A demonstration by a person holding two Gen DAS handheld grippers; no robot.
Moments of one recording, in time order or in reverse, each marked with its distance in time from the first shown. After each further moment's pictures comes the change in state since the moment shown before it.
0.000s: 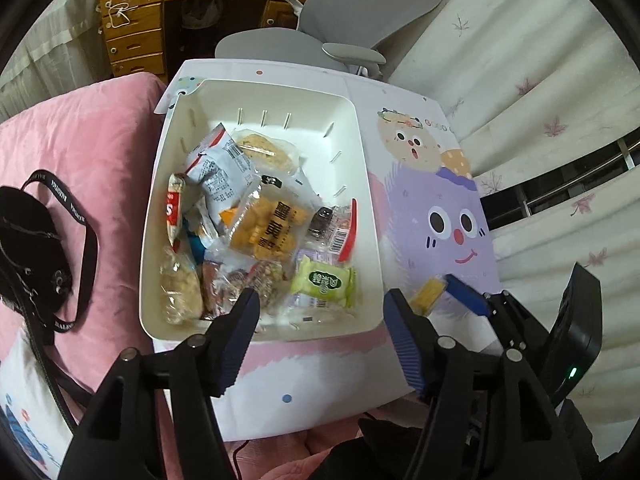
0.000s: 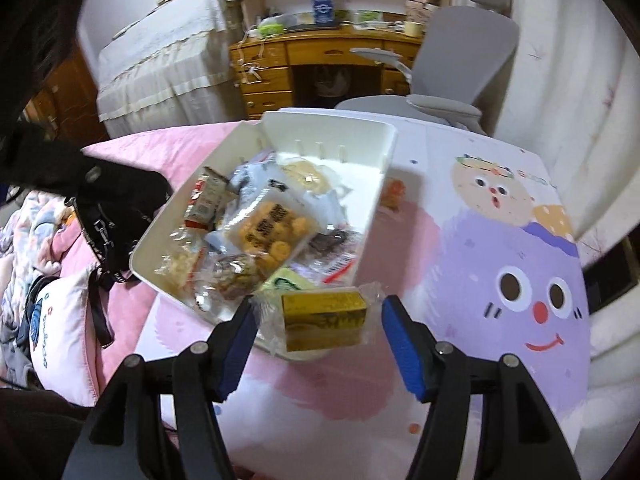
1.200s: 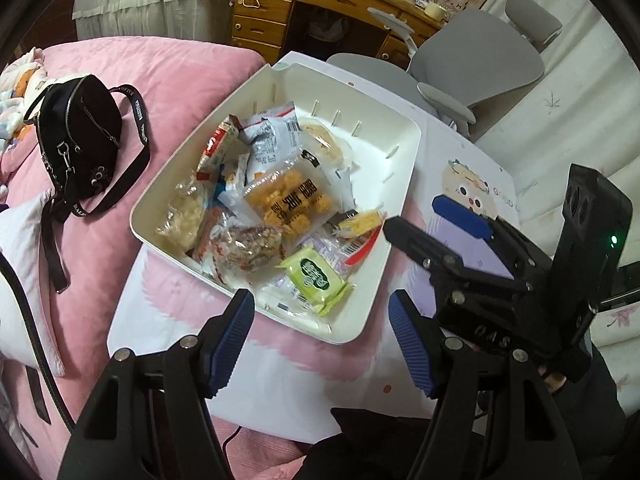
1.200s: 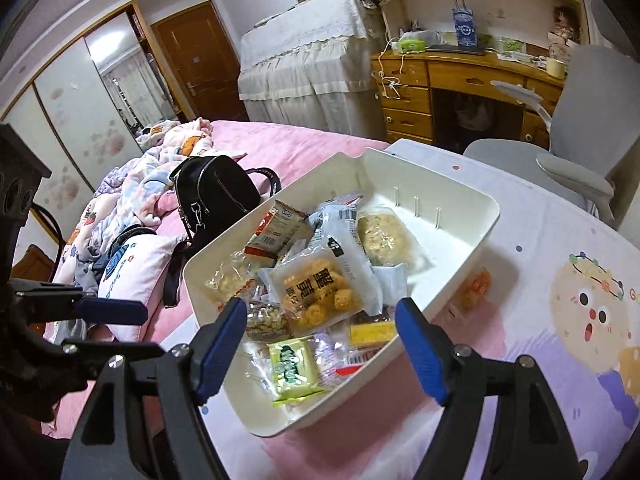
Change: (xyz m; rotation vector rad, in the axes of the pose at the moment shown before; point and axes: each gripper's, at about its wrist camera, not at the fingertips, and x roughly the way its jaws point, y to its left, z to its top) left arm 0.029 -0.055 -0.045 -0.414 -0.168 0.224; right arm 0.057 -0.051 0.079 -0.330 -0.041 0.511
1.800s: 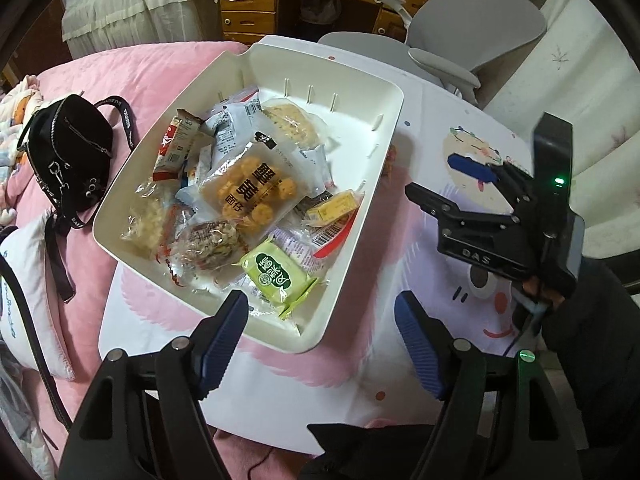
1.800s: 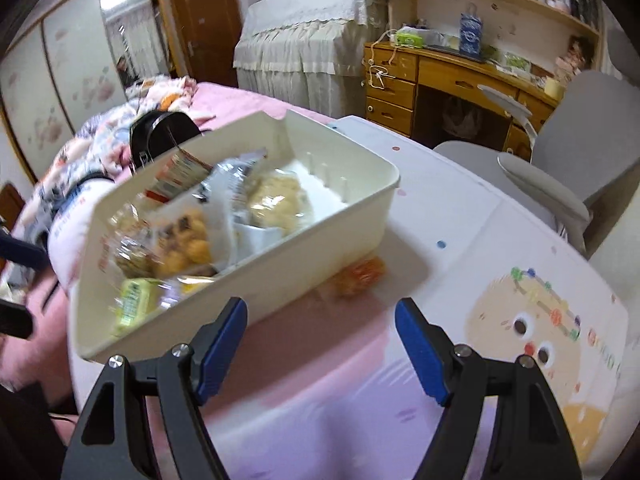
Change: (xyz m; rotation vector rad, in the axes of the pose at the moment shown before) left arm 0.046 -0.063 0.001 0.079 0.053 0.115; right arm 0.032 -0.103 -0.017 -0.221 0.069 -0.126
